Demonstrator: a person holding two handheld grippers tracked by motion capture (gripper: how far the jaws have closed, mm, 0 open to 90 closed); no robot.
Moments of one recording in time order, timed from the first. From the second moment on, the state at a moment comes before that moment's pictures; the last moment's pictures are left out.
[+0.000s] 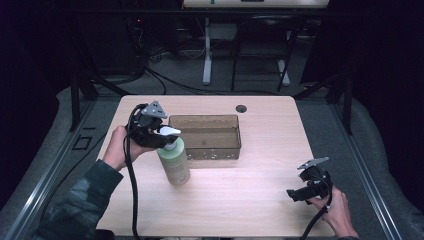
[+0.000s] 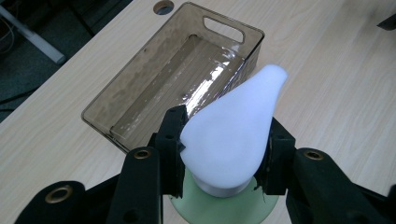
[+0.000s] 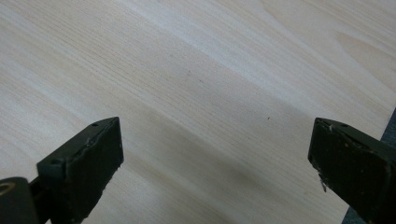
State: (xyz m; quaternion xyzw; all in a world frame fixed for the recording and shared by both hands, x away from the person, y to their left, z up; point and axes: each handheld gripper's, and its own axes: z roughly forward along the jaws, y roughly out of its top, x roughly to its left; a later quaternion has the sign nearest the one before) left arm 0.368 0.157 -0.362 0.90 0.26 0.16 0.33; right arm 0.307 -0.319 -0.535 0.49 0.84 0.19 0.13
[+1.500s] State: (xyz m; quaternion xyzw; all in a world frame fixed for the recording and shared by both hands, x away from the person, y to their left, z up) left arm 0.366 0.151 -0.330 0.92 0.23 0.16 0.28; right arm 0.306 -0.321 -0.533 0.49 0.84 0.19 0.14
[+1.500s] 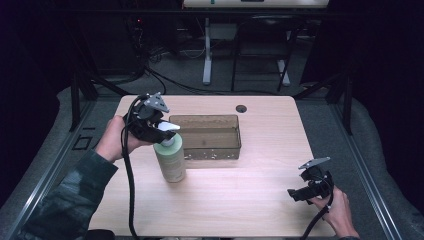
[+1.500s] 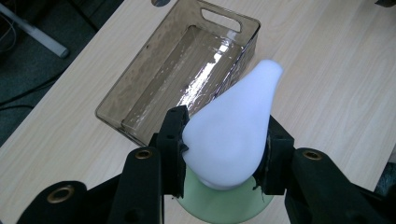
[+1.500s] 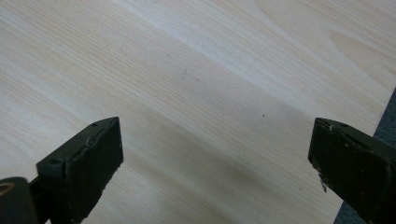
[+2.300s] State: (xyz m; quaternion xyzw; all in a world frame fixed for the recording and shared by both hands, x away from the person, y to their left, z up) left arm 0.370 0.147 -0.307 0.94 0.22 0.15 0.23; right arm 0.306 -0.321 -0.533 0.49 0.84 0.19 0.14
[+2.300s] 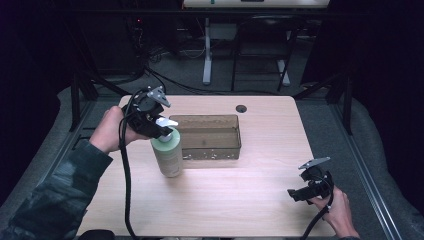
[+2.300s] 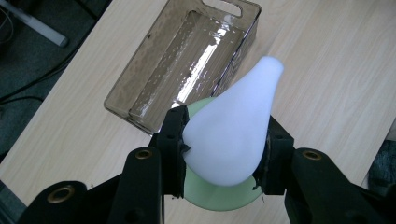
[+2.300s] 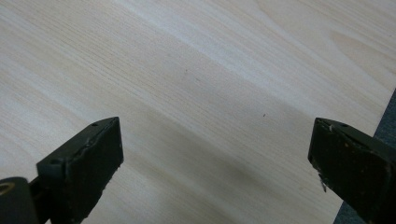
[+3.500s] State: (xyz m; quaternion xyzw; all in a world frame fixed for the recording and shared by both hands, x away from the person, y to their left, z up) left arm 0.380 0.149 -0.273 0.93 0.23 0.16 0.23; right arm 0.305 -0.322 -0.532 0.50 0.83 0.19 0.14
